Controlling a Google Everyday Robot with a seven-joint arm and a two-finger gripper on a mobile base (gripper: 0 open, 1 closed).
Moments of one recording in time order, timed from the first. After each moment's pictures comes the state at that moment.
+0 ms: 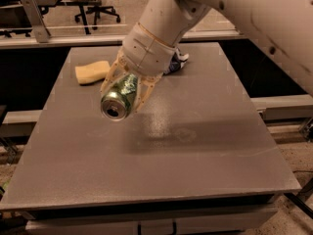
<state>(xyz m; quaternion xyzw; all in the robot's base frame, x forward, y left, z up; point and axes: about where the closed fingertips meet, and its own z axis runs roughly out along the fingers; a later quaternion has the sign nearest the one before) 0.484 0.068 0.928 -0.96 0.08 0.10 0.27</state>
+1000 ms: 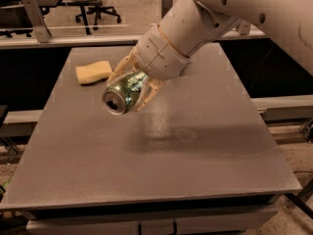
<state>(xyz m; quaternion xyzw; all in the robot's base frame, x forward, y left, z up) 0.491 0.053 0.937 -0.91 0.21 0.08 0.34</state>
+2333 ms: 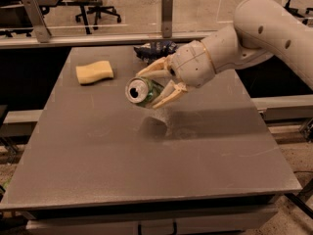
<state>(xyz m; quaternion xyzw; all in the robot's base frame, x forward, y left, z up) 0.521 0.013 0.916 -0.79 0.34 0.26 0.44</state>
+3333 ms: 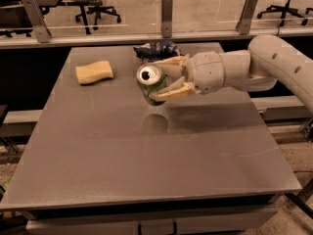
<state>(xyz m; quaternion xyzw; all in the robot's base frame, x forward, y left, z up) 0.542 -0.012 0.927 -0.65 0.37 0.37 0.55</state>
